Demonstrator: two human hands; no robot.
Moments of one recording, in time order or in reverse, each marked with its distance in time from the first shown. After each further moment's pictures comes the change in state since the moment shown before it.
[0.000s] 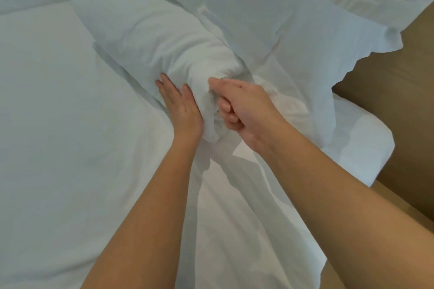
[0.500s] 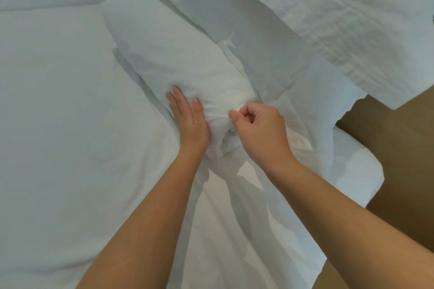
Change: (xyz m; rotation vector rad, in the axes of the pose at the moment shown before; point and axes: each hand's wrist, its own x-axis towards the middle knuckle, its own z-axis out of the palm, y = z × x) left_hand 0.000 0.010 -0.009 -0.027 0.005 -0.035; right_hand 0.001 0.005 -0.007 -0.650 0.255 -0.368
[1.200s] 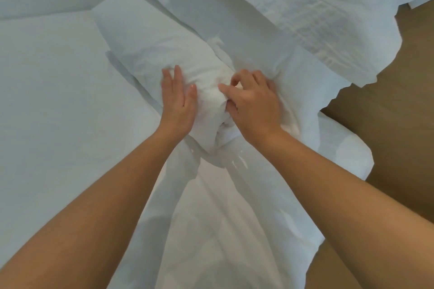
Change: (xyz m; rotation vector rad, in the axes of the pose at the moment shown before) left_hand 0.015 0.021 -0.037 0.309 -0.236 0.219; right_hand 0.026 0.014 0.000 -0.774 0.269 -0.664
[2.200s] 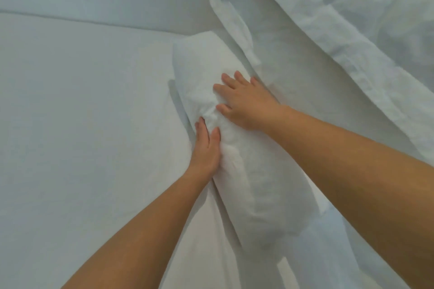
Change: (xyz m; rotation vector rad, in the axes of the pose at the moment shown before) left_hand 0.081 -0.068 -0.020 -0.441 0.148 -0.384; right_hand 0.213 -0.066 0.125 -0.107 -0.758 -0.425
